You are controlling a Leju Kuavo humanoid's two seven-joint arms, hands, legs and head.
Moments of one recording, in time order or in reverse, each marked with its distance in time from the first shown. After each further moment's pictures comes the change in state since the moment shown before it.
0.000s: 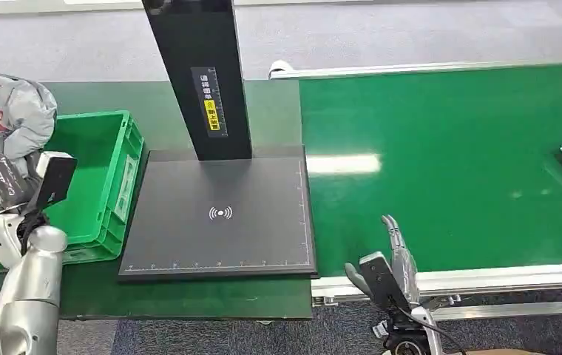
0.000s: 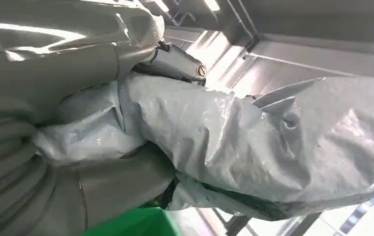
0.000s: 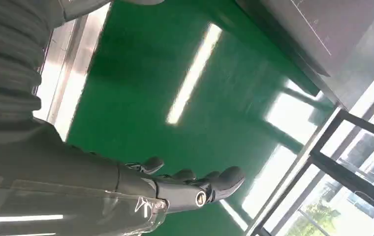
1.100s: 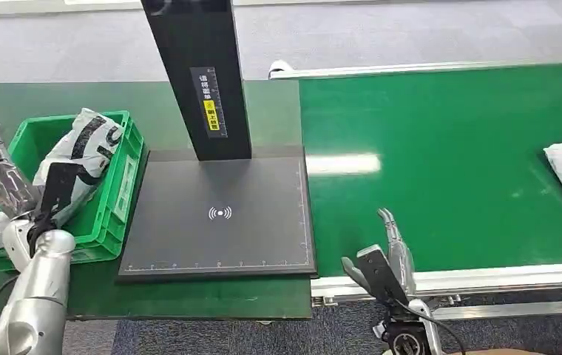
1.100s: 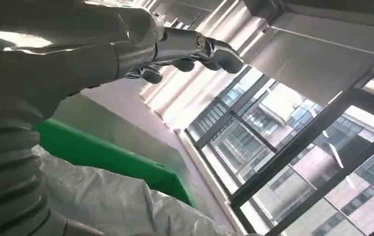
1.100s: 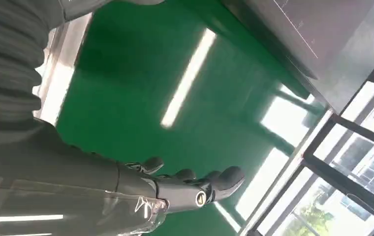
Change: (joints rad) left arm -0.017 -0.012 -0.014 0.106 0.177 -0.013 -0.072; right arm -0.039 0.007 -0.001 0.014 0.004 0.028 0.002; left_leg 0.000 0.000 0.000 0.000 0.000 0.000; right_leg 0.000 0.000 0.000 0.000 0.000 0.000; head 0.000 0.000
